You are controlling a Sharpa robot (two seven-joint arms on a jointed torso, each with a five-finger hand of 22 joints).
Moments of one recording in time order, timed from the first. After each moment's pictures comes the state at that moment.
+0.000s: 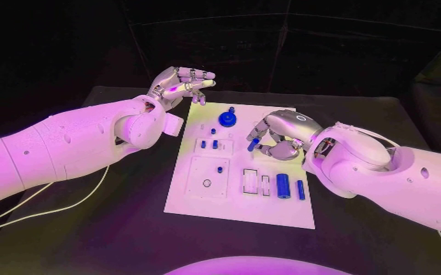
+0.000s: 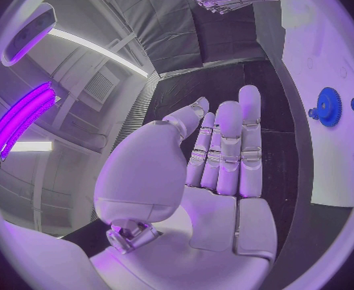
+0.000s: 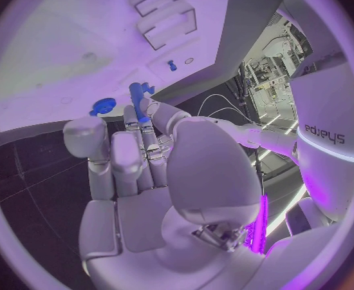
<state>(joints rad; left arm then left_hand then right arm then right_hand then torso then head) 1.23 -0.80 -0.05 1.38 -0.09 -0.17 0.47 1.29 -0.07 0.43 -0.11 0.05 1.04 0.17 0.11 0.07 1.07 0.11 0.27 0.07 1.25 0.01 1.03 0.46 0.17 1.18 0.12 0.69 0.67 1.15 -0.87 -0.03 1.79 -1.61 -0.34 -0.14 1.36 -0.08 0.56 -0.12 0.13 1.12 0.15 0.07 0.07 1.24 0.07 0.12 0.07 1.46 -0.01 1.26 0.85 0.13 1.39 0.09 1.12 0.89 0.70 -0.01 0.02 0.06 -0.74</state>
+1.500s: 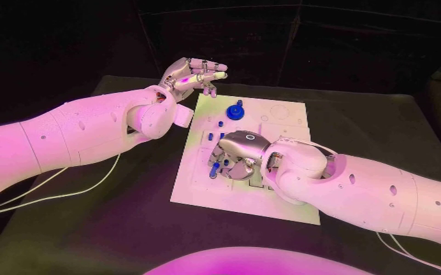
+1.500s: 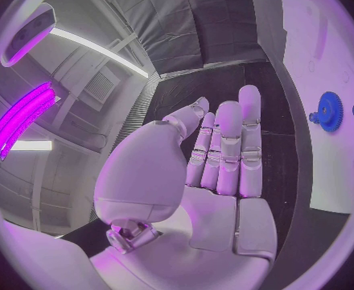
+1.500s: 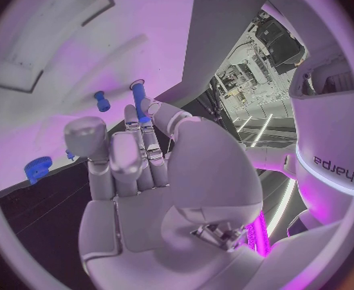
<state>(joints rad) 1.23 -0.78 -0.05 1.38 -0.09 -0.17 0.47 1.29 -0.07 0.43 -0.11 0.05 1.04 0.17 0.11 0.07 1.07 0.11 0.27 0.07 1.25 0.01 1.03 0.46 0.17 1.18 0.12 0.69 0.67 1.05 -0.57 -0.03 1.63 -1.65 -0.20 -0.07 1.34 -0.09 0.56 -0.12 0.14 1.12 0.15 0.07 0.07 1.24 0.07 0.11 0.07 1.46 -0.01 1.26 0.85 0.13 1.39 0.09 1.12 0.89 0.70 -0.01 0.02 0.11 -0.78</state>
